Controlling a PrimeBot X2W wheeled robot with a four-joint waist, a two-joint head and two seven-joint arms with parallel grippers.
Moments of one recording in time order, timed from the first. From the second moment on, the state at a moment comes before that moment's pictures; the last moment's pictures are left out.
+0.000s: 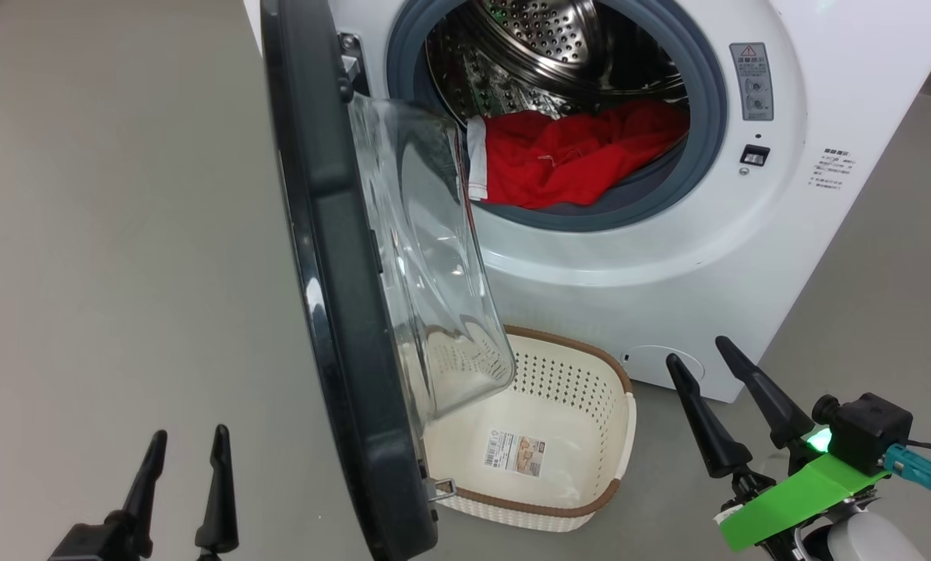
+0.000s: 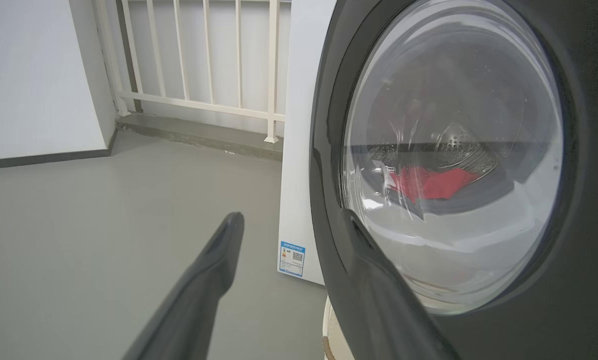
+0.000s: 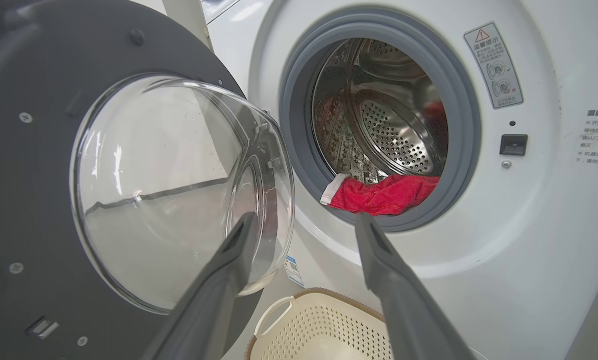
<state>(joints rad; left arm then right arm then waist) 0.01 0.03 0.00 0.15 -0.22 -0.12 -0.25 -0.14 -0.31 0.28 0.12 0.54 0.13 -0.25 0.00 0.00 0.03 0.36</state>
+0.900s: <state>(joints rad) 0.01 0.03 0.00 0.16 -0.22 -0.12 -0.25 -0.12 -0.29 0.26 0.14 0.53 0.13 -0.25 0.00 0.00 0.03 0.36</state>
